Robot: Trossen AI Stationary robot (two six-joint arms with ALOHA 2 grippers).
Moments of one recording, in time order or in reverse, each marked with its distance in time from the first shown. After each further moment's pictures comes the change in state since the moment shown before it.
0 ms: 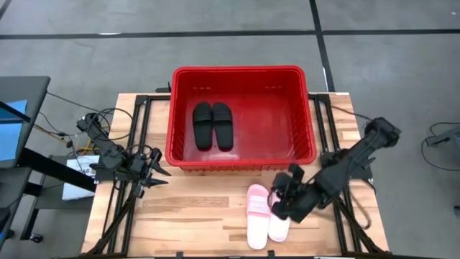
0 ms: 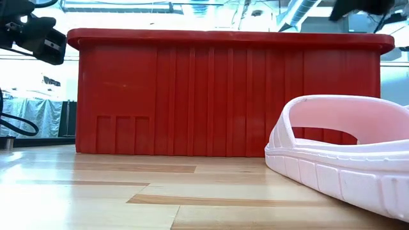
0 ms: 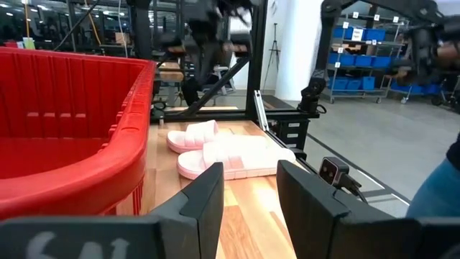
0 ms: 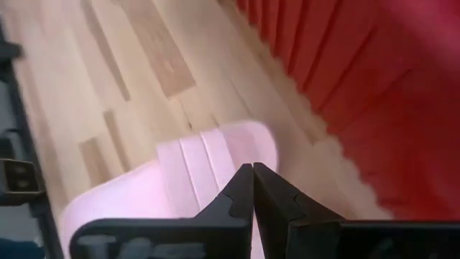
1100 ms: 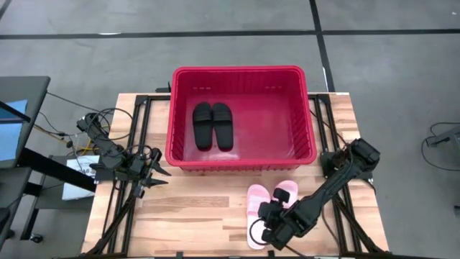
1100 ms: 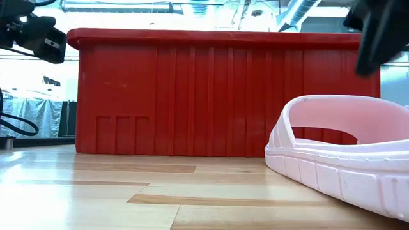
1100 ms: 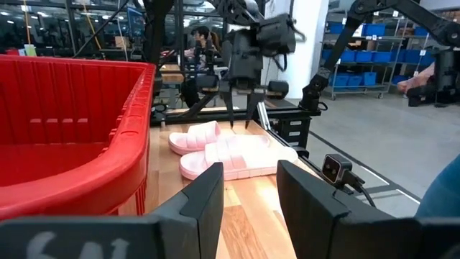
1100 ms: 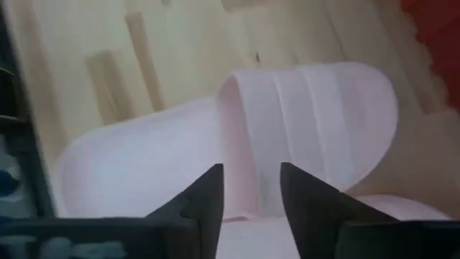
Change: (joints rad) left arm 0.000 0.000 0.000 -0.001 0.001 0.034; right arm 0.064 0.366 0.136 0.101 -0.120 -0.059
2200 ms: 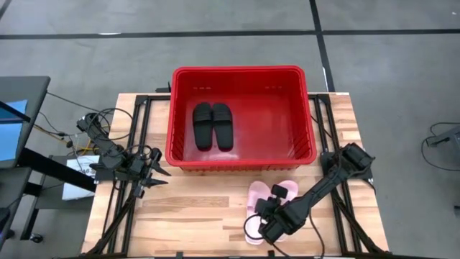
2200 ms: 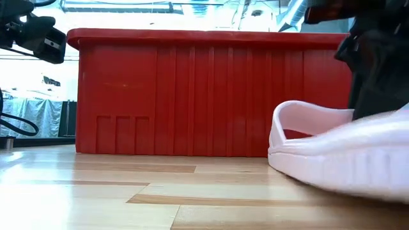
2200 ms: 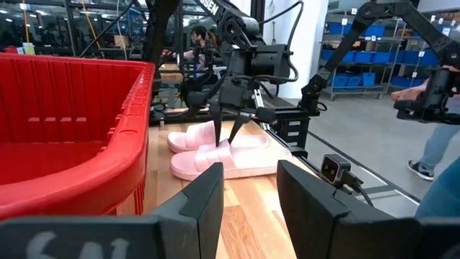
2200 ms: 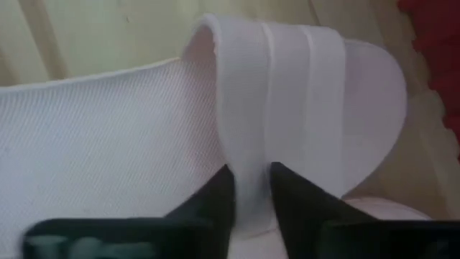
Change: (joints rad) left arm 0.000 0.000 -0.001 0.000 0.003 -0.007; right arm -0.058 0.102 -0.034 -0.037 -0.010 -0.002
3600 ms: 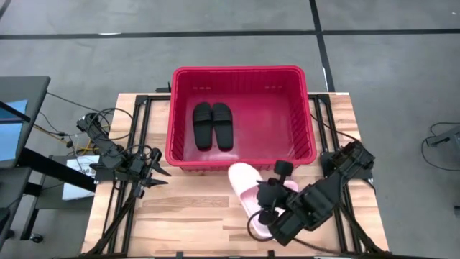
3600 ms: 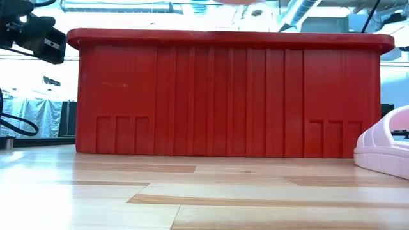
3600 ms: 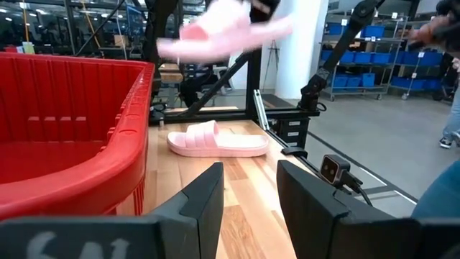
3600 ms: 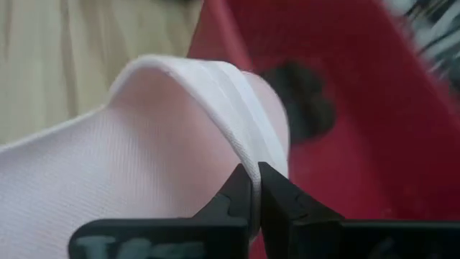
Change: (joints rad) left arm 0.000 0.000 0.000 0.000 0.001 -0.004; right arm 0.009 -0.027 0.784 -0.676 0.436 -0.260
